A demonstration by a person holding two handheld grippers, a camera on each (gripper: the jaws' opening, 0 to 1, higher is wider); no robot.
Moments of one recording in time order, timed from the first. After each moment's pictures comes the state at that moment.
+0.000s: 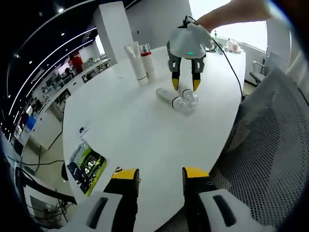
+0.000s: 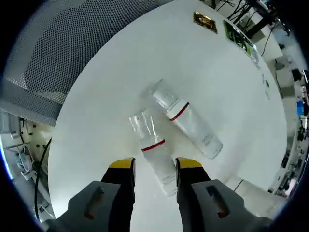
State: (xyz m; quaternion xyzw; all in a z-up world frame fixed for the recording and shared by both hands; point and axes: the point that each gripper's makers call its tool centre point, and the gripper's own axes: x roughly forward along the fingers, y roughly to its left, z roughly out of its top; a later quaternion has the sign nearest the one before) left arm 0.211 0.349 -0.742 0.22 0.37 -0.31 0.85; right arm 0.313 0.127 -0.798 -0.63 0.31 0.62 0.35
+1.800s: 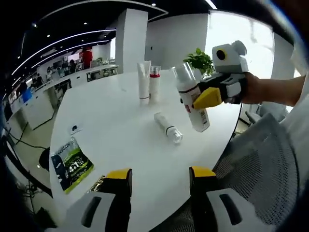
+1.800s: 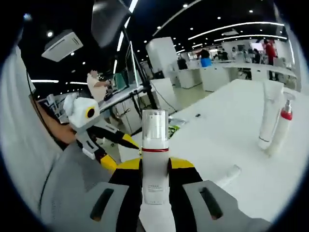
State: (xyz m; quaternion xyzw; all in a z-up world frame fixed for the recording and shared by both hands) left arm 0.217 0.325 -0.712 0.04 0.34 -0.34 0.88; right arm 0.256 0.248 -0.650 0.06 0.24 0.54 0.81
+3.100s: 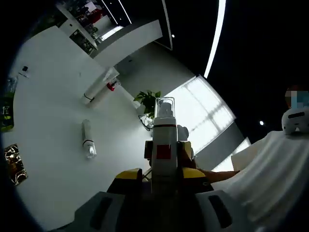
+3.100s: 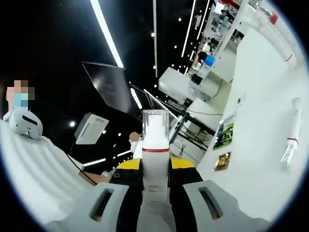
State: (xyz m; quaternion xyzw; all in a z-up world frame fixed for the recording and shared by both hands) left arm 0.164 0.253 -0.620 -0.36 0.33 -0.56 0.67; right arm 0.197 0.279 -0.599 0.40 0.23 0.58 0.67
